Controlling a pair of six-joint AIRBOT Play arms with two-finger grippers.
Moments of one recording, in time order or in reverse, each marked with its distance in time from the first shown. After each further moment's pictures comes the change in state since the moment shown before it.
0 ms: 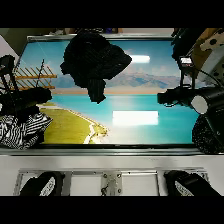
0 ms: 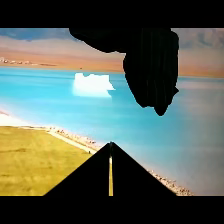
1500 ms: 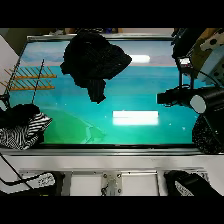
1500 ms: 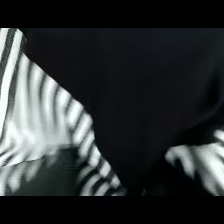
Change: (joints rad) left arm 0.444 -0.568 0.013 0.575 -0.053 -0.116; right arm 0.000 -0.011 -0.003 0.000 0.000 0.000
